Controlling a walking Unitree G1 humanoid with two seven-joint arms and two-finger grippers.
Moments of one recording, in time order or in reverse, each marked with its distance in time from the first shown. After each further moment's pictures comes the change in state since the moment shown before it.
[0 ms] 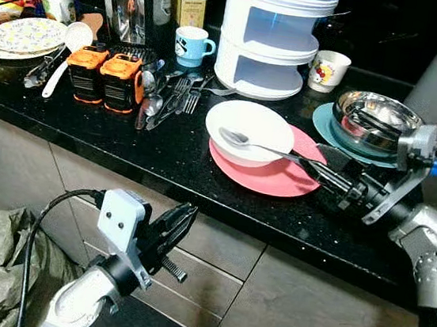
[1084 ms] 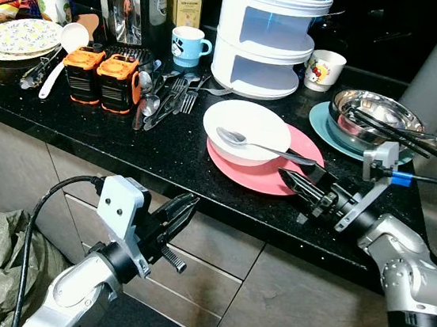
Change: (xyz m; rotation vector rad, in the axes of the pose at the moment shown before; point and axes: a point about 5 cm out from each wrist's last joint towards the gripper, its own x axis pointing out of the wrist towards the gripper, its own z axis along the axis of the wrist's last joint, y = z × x) left arm 0.009 0.004 0.010 0.020 -0.016 -0.031; right arm 0.028 0.017 -0.038 0.137 -0.035 -0.071
